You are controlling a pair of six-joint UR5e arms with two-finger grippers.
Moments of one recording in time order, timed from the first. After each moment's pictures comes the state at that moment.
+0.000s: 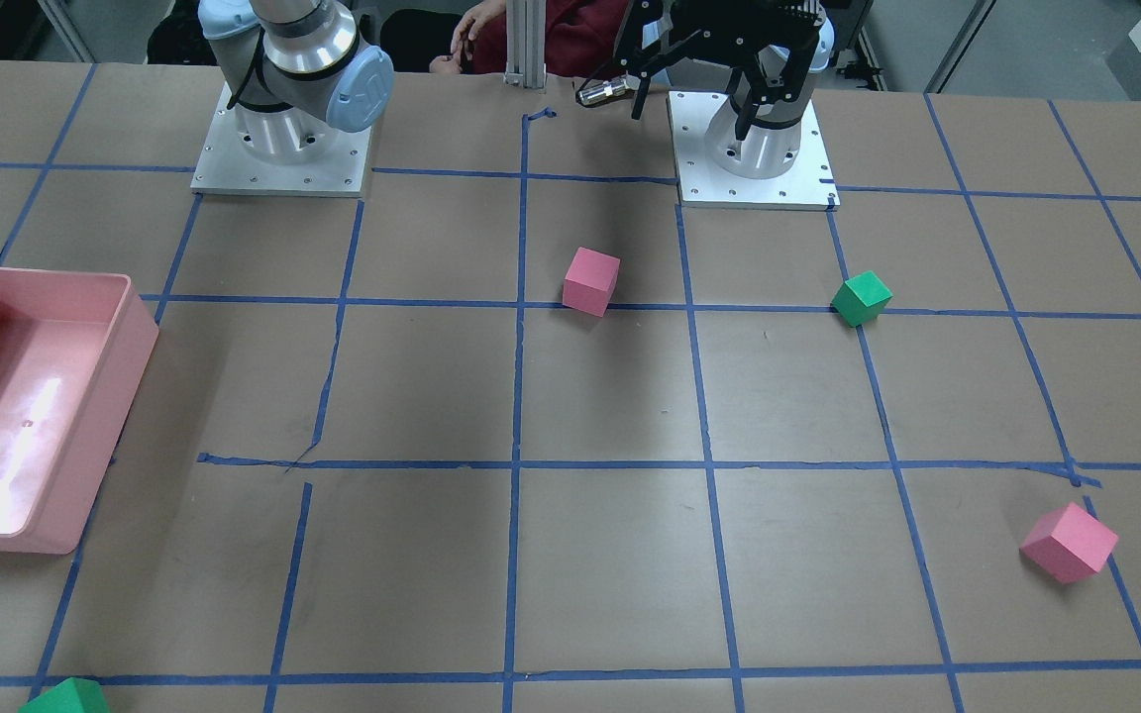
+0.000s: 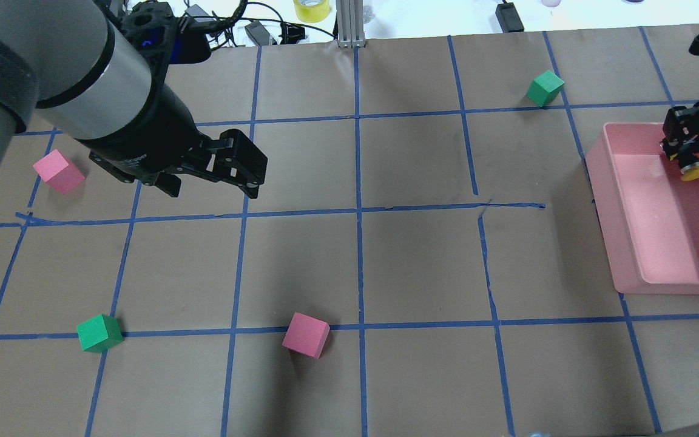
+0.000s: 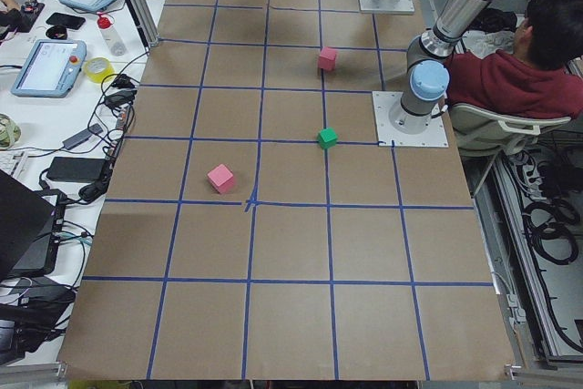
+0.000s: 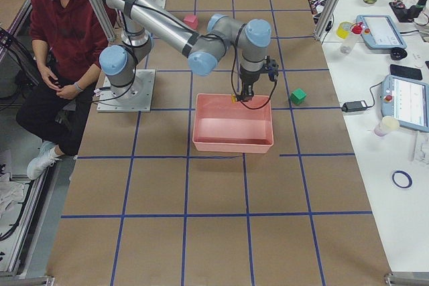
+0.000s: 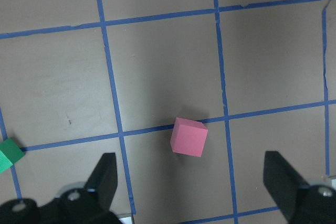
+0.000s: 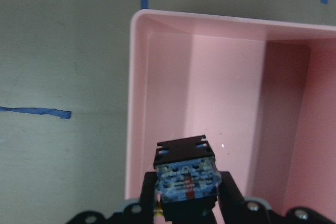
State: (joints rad) left arm -1.75 -1.36 -1.63 -1.61 1.48 -0.07; right arm 1.12 -1.37 1.62 -1.81 -1.60 -0.50
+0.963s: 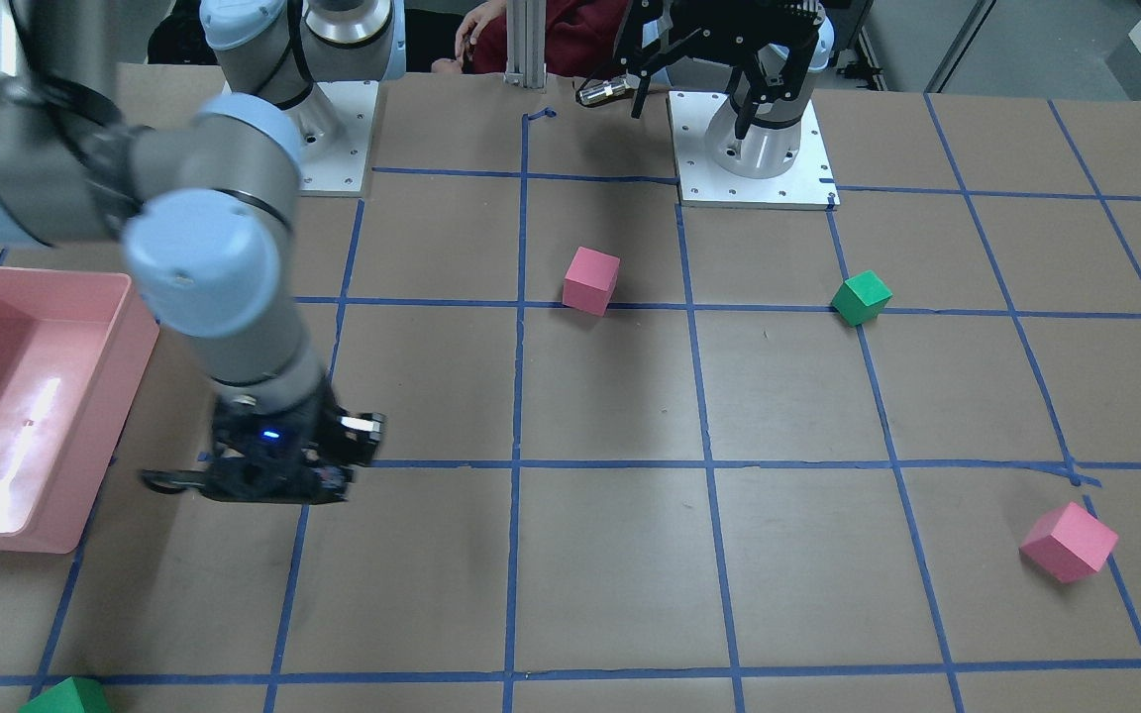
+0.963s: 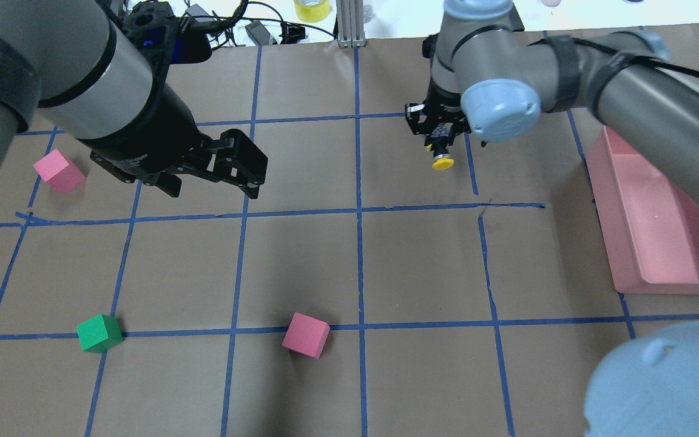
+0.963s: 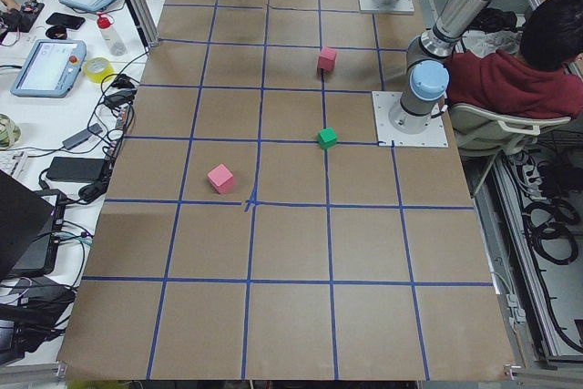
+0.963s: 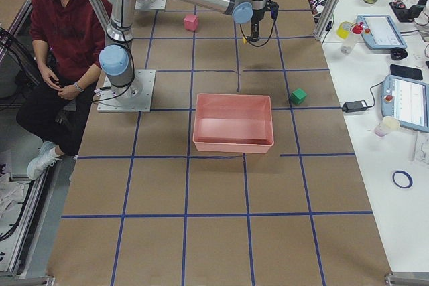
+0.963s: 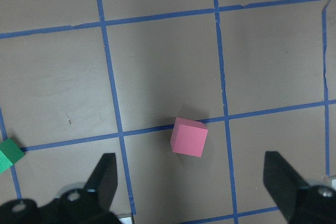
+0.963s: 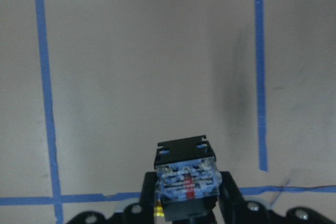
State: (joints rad) left arm -1.75 -1.37 -1.63 -1.61 1.48 -0.07; right arm 1.75 -1.13 1.56 -2.09 -1.57 0.24
